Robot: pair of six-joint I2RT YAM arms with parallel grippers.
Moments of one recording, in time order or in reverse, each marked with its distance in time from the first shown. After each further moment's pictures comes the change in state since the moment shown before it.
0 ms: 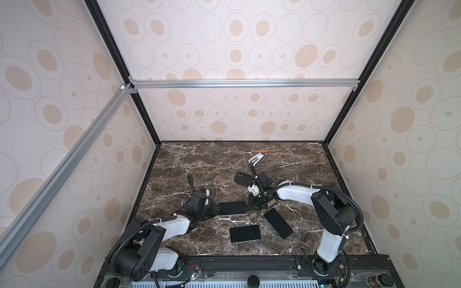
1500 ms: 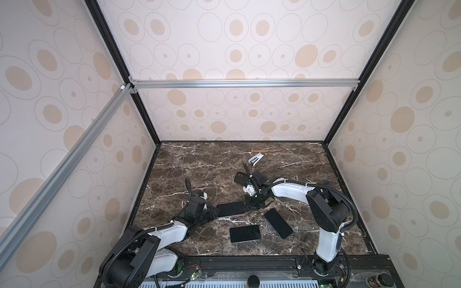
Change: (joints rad) left arm -0.021 -0.083 -0.074 0.016 -0.054 -0.027; right arm 0.034 0.084 0.101 -0.129 0.042 -0.156
